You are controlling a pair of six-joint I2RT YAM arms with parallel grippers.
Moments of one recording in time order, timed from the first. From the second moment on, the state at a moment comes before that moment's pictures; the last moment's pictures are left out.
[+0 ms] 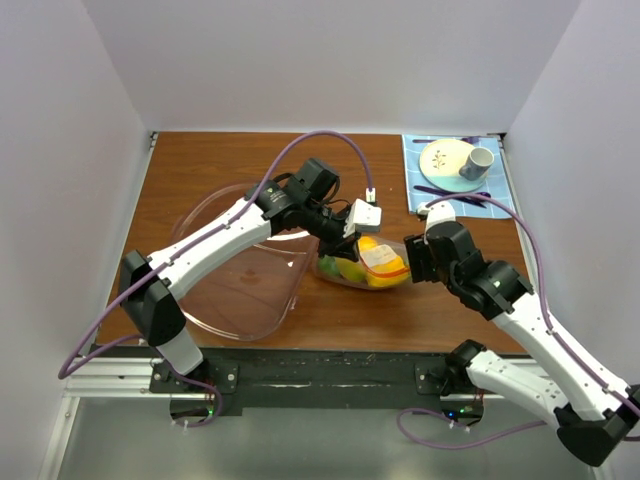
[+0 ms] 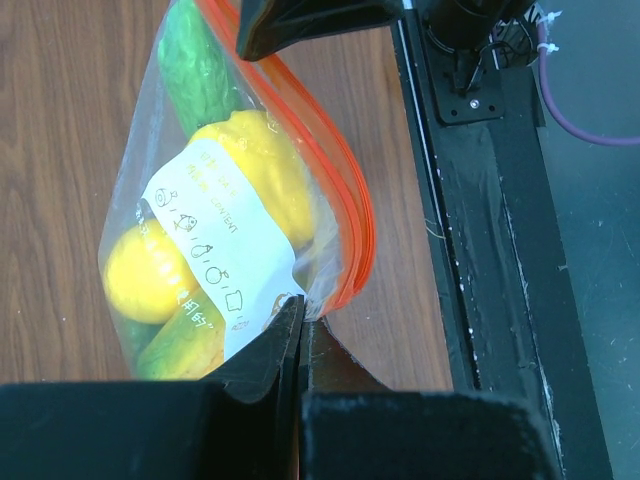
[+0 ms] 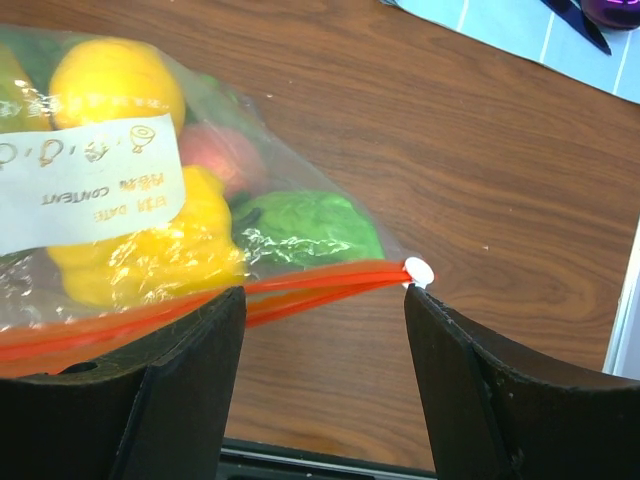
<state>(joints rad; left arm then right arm) -0.81 1.66 1.58 -0.79 0.75 0.58 0.63 0.84 0.93 -0.86 0.42 0.18</state>
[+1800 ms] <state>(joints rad) -0.81 1.73 1.53 -0.55 0.66 0.45 0.63 0.57 0.69 -1.20 0.06 1.04</state>
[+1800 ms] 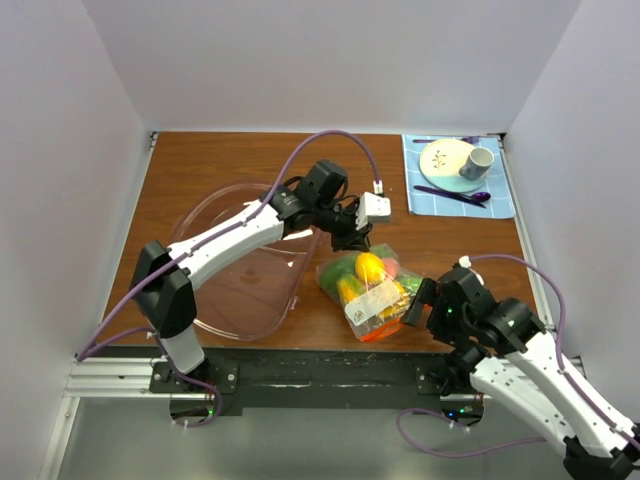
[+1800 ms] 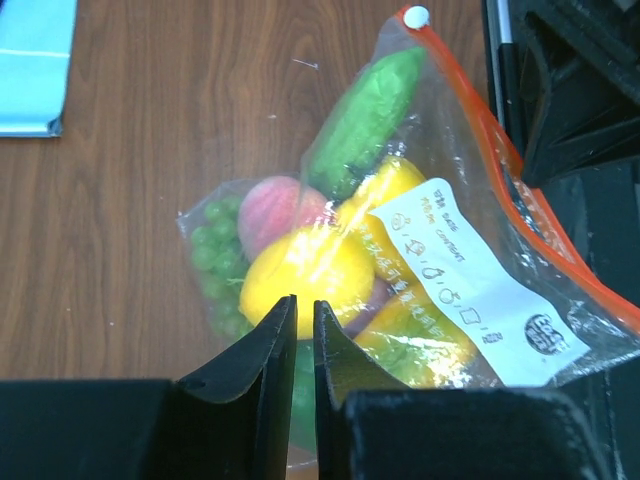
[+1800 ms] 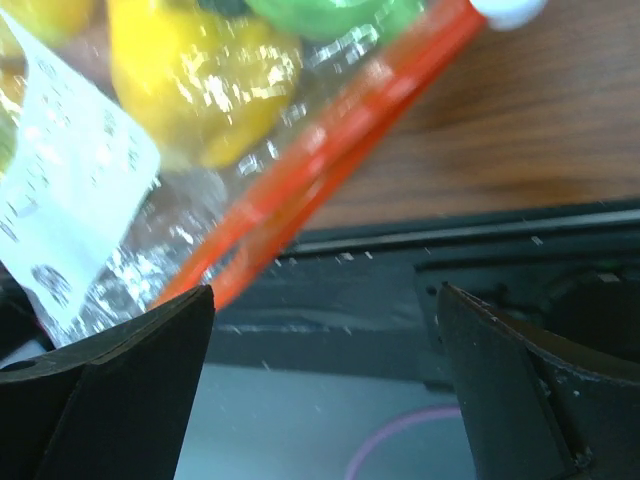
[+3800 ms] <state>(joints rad) -0.54 1.39 1.30 -0.37 0.62 0.21 0.57 1.11 1.43 -1.35 0.78 0.39</state>
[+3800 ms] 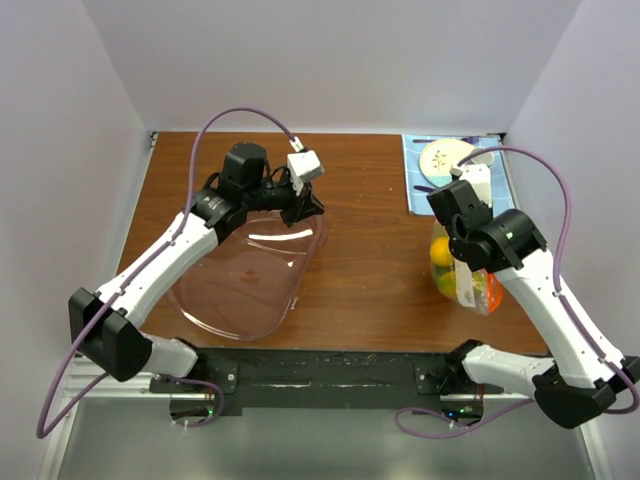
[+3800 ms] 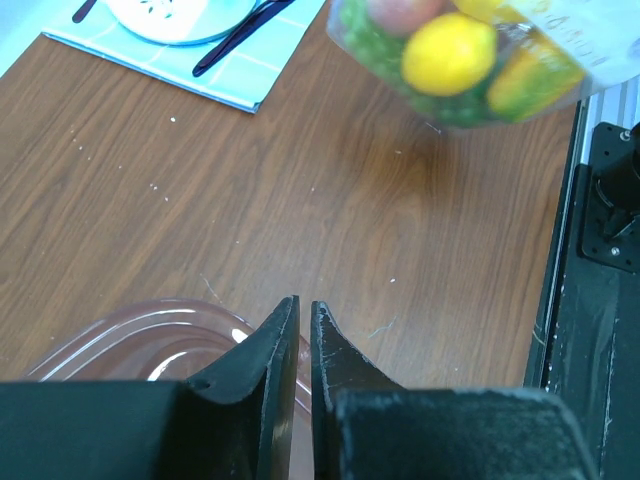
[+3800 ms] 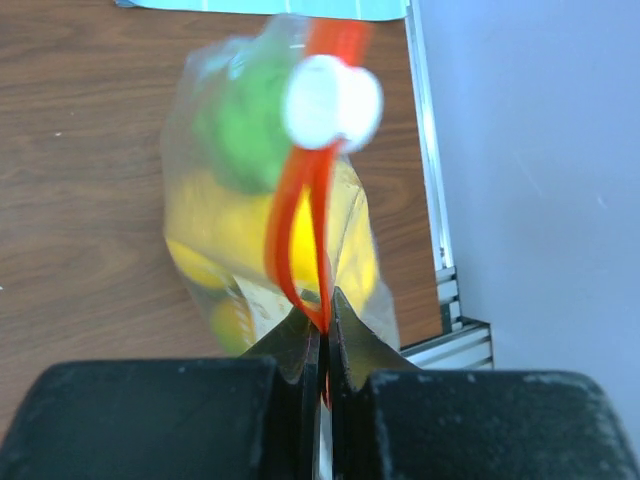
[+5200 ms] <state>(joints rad) -0.77 1.59 1.30 -0.35 0.68 0.16 0.41 1.21 1.11 -0.79 0.32 0.51</state>
